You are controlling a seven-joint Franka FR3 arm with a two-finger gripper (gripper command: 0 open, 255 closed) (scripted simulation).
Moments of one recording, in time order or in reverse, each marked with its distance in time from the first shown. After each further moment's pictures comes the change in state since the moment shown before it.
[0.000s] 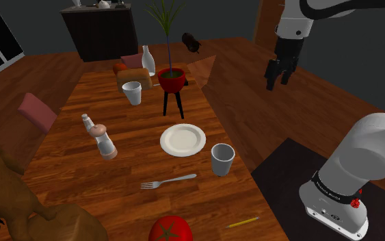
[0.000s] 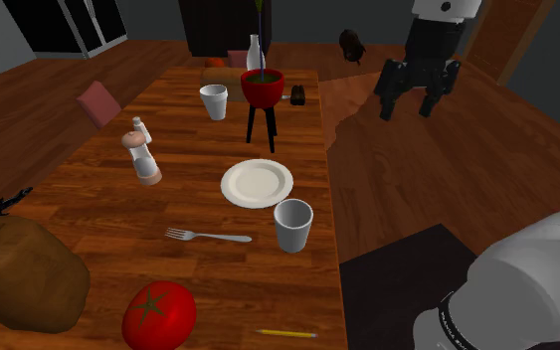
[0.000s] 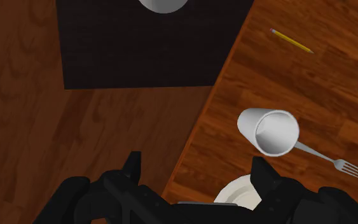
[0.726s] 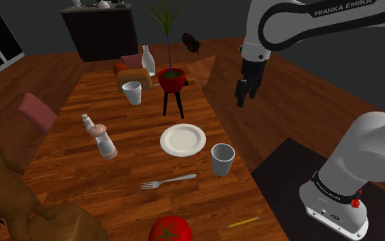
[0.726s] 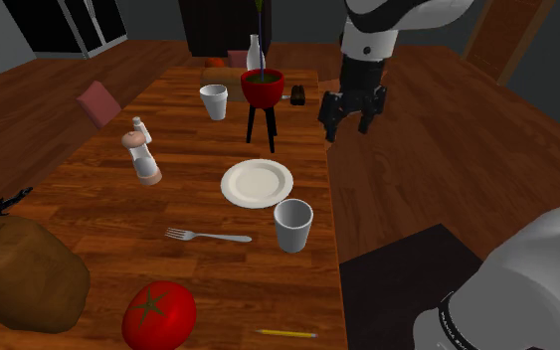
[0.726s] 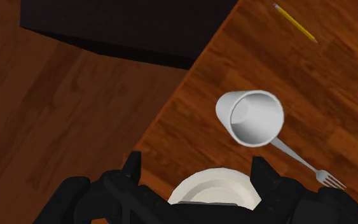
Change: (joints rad) arm 0.104 0.222 0.094 -0.014 0.054 0.259 -0.041
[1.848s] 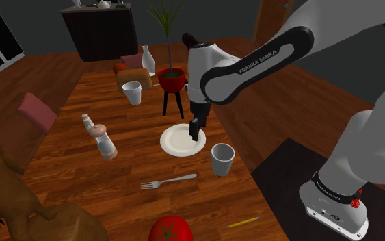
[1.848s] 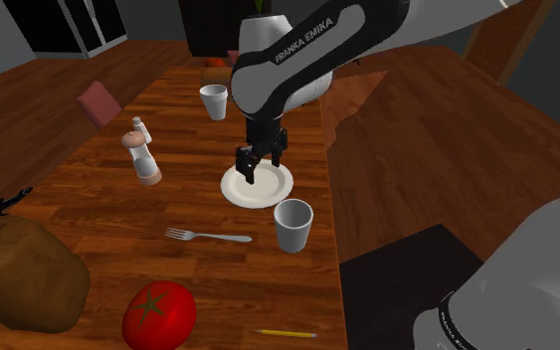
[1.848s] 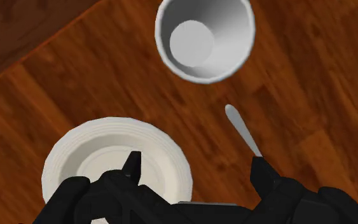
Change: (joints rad) arm 0.150 0.511 0.179 0.174 -0.032 0.384 -0.034
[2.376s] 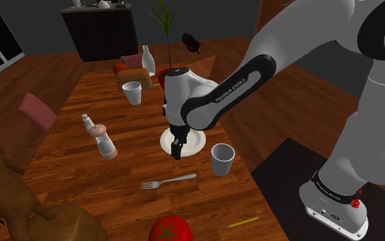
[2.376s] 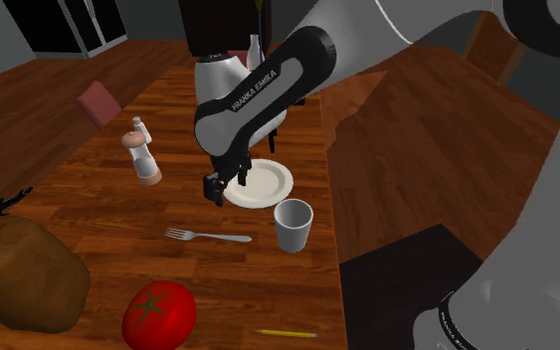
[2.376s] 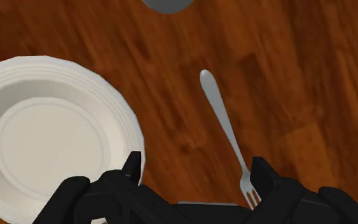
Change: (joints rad) arm 0.078 0.258 0.053 0.150 -0.112 0.117 0.028
